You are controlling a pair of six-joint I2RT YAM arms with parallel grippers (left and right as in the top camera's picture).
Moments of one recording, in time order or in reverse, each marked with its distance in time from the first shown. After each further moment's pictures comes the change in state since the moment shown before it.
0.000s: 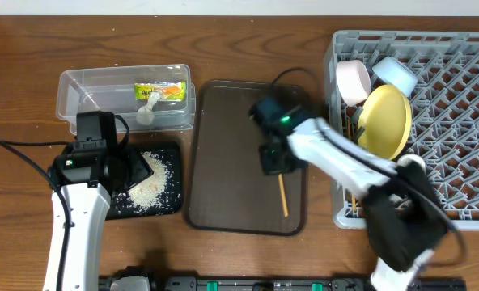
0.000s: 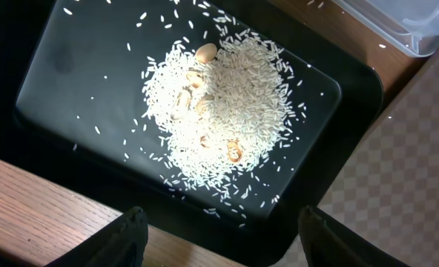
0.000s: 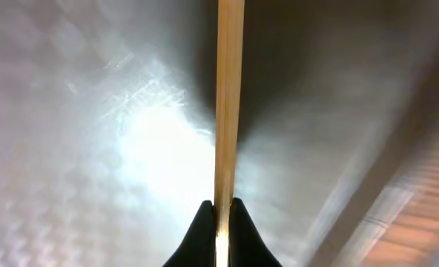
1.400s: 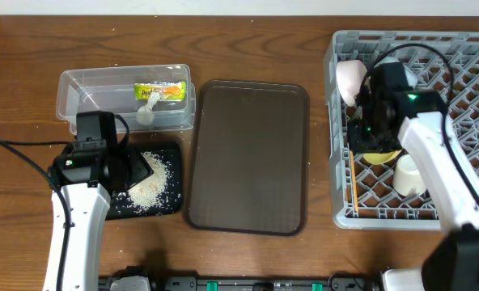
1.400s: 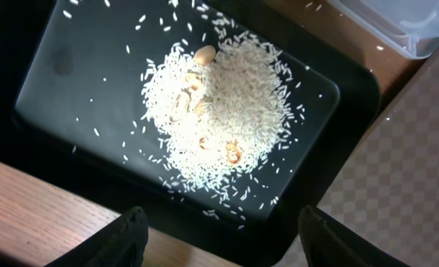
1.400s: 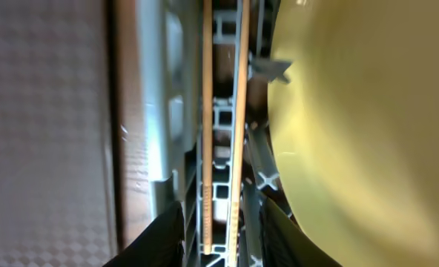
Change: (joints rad) left arm -0.001 0.000 0.000 0.015 0.001 0.010; right arm -0.503 -0.305 -0.055 -0.117 0.006 -0.361
